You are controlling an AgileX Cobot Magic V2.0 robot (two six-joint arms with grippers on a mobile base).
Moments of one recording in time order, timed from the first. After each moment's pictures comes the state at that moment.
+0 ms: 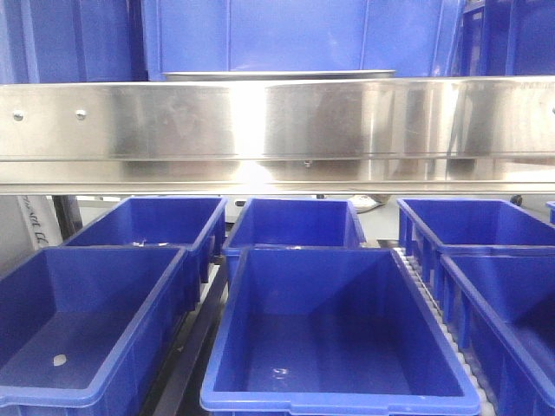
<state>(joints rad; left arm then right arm) -0.57 0.47 -0.62 0.29 0.21 -0.48 0.44 0.69 -0.66 -0.57 -0.02 0.78</state>
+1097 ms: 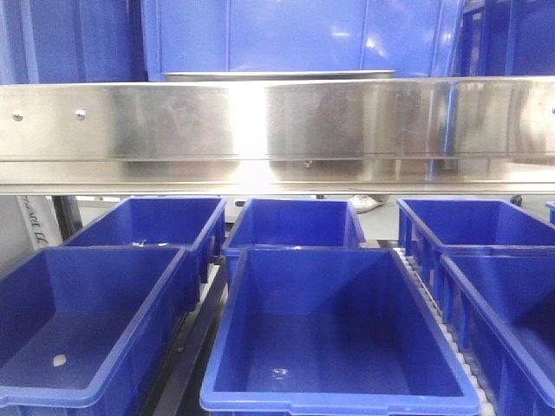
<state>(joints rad) -0.57 0.47 -0.62 0.29 0.21 -0.48 -0.04 0.06 -0.08 -0.01 0.04 0.03</state>
